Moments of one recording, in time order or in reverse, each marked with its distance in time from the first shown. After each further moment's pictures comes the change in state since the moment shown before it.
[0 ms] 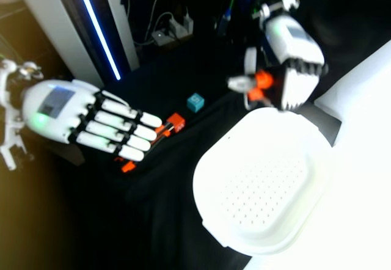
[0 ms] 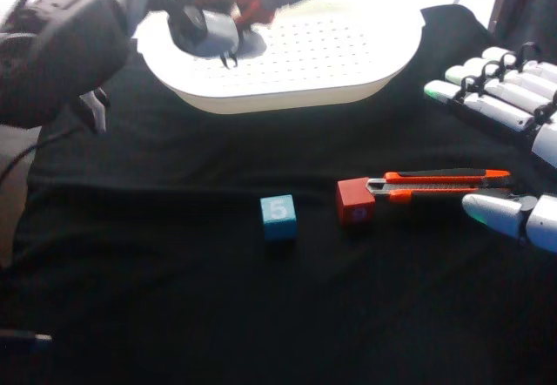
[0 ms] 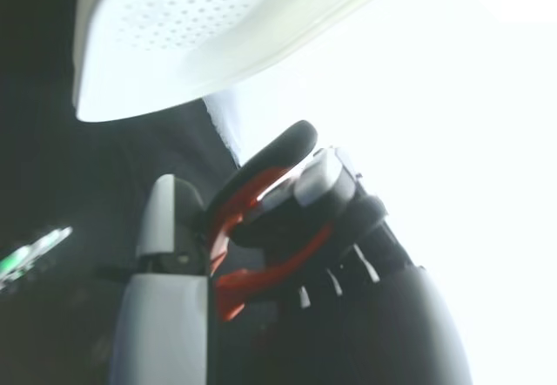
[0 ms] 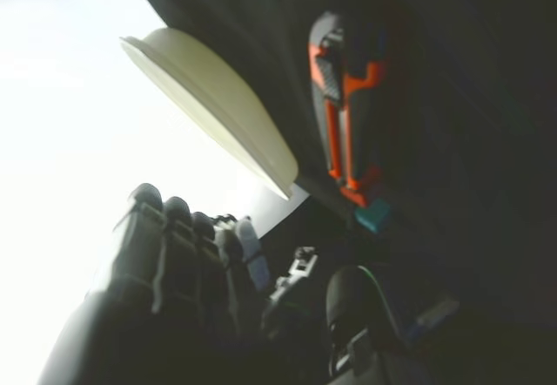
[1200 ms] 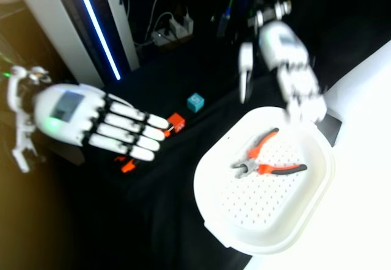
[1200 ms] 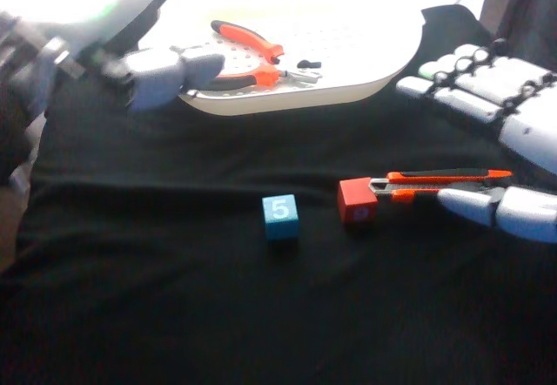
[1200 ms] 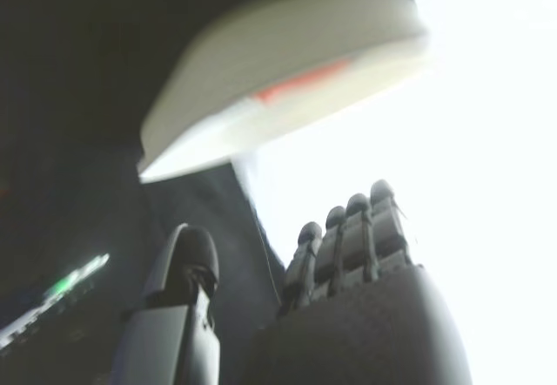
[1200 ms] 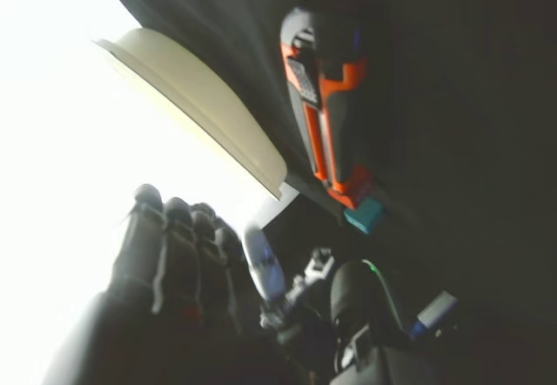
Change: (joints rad) left arm 0.244 0.307 -0.364 0.127 -0.407 -0.081; right arm 0.069 -0.091 0.090 -0.023 -0.078 0.045
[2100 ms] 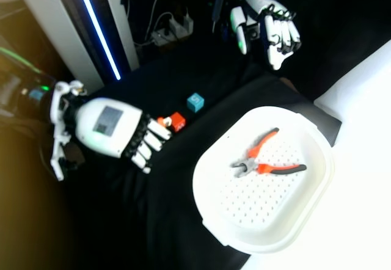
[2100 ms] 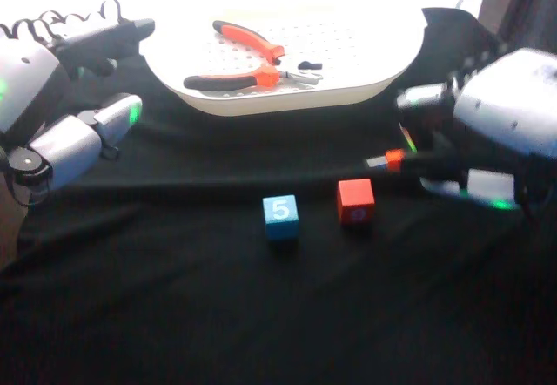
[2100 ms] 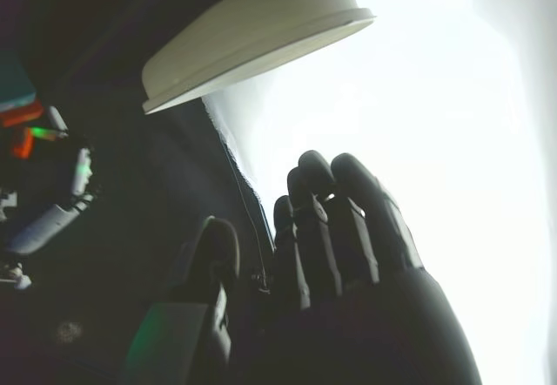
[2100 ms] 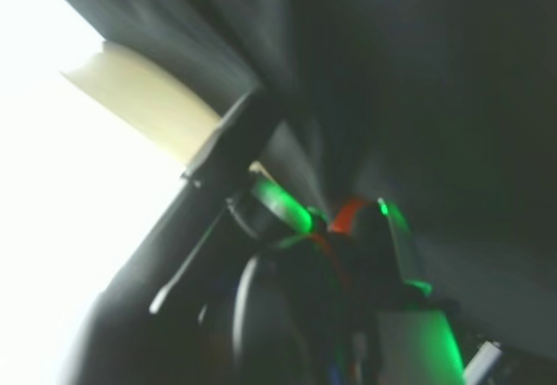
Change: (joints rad) left arm 0.328 0.091 -0.149 -0.060 -0.460 -0.129; right arm 0.132 -0.062 0.041 -0.008 -0.054 -0.051
